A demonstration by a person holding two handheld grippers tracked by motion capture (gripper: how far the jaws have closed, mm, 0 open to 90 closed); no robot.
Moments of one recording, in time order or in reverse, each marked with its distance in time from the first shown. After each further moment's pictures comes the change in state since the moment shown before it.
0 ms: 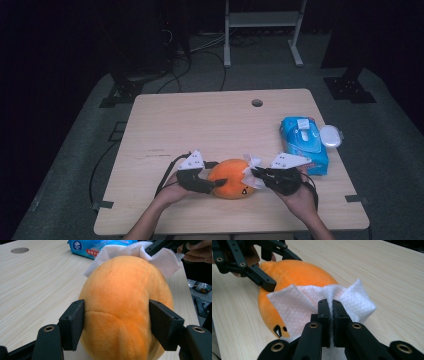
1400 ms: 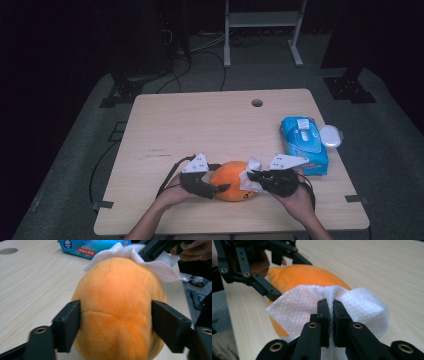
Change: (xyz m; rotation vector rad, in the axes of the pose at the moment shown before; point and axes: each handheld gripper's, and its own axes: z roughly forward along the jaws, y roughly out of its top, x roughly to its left) left arm -0.012 0.007 0.005 0.038 -0.036 0.040; right arm 0.004 -0.002 0.006 0.016 0.081 0.032
